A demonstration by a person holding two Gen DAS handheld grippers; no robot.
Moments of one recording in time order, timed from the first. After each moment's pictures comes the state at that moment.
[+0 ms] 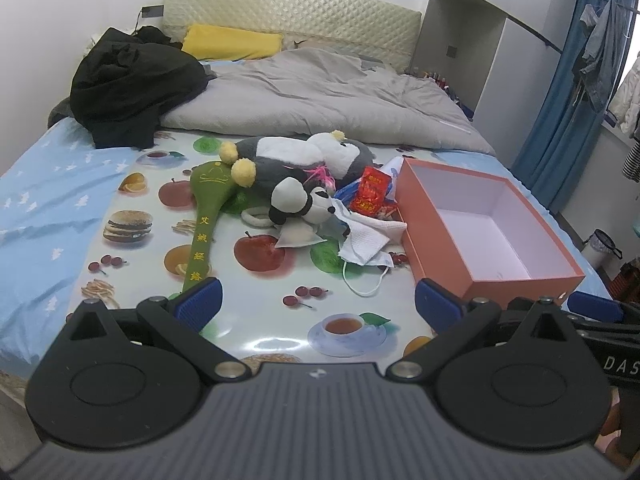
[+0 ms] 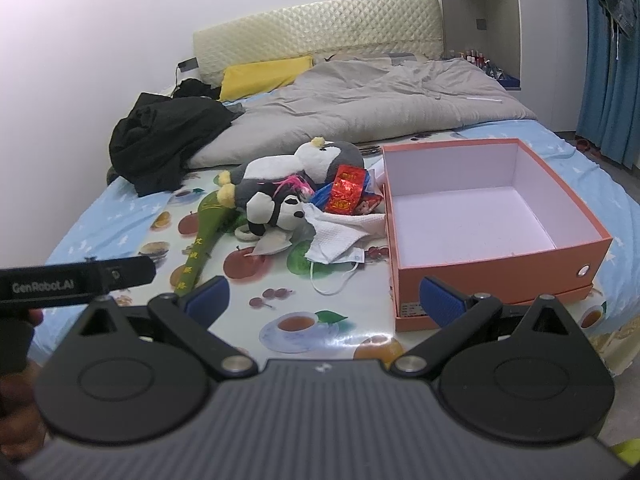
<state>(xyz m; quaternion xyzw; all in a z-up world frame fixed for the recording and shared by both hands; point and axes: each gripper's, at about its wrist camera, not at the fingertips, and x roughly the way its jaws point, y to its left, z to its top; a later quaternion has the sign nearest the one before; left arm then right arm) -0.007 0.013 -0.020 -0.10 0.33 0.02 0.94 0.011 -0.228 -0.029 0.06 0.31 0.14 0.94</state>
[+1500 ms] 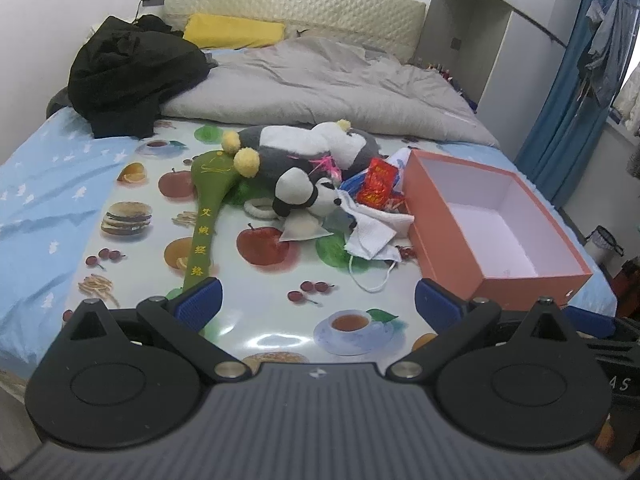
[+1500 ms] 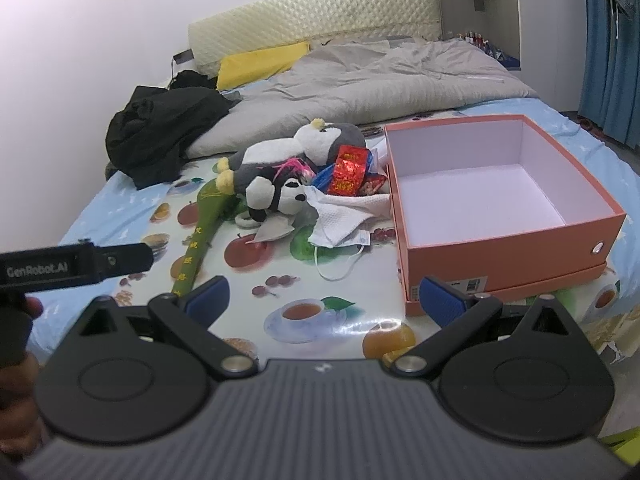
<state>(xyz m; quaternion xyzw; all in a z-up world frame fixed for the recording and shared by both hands) 0.006 0.014 -0.029 -0.09 0.35 0.02 0.93 0.016 -0.219 -0.041 0.07 0.34 0.14 0.93</state>
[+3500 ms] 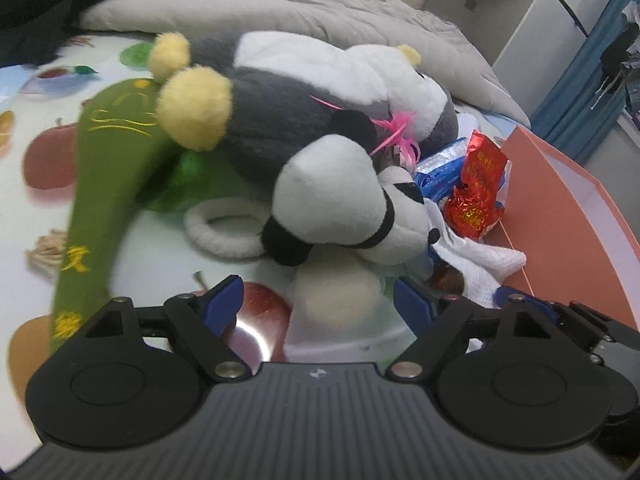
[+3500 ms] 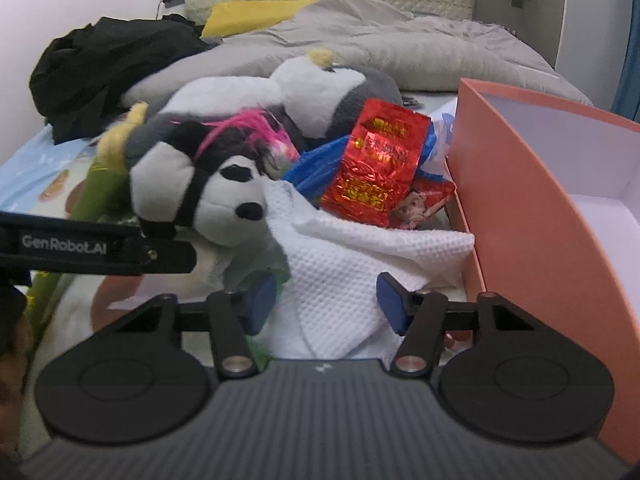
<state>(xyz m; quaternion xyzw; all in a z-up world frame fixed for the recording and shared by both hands) 0.301 0.089 -0.225 -0.16 0.42 -0.04 0.89 0.266 -0.117 -0.204 -0.01 0.36 0.13 0.92</state>
